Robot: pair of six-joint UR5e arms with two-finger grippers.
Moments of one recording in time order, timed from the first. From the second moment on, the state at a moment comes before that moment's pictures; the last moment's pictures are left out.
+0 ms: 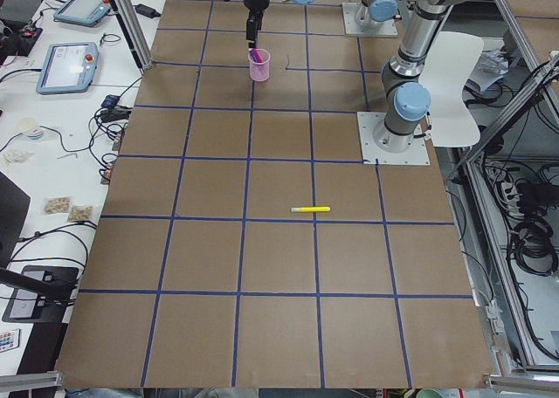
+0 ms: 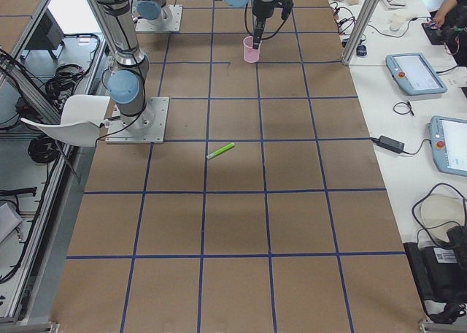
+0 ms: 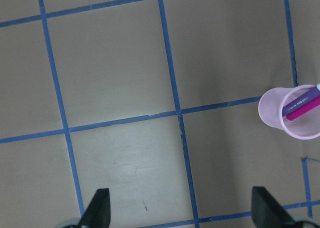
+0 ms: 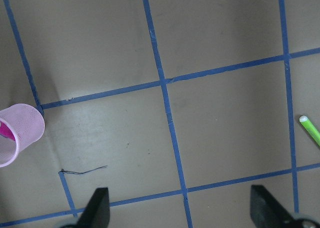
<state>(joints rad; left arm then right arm) -1.55 -1.58 -1.54 -1.52 1.56 0.17 1.55 -1.47 1.46 -1.49 -1.56 0.17</state>
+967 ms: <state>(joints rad) -1.54 -1.57 -1.53 -1.51 1.57 0.08 1.56 -1.47 1.46 -1.48 -1.56 0.17</state>
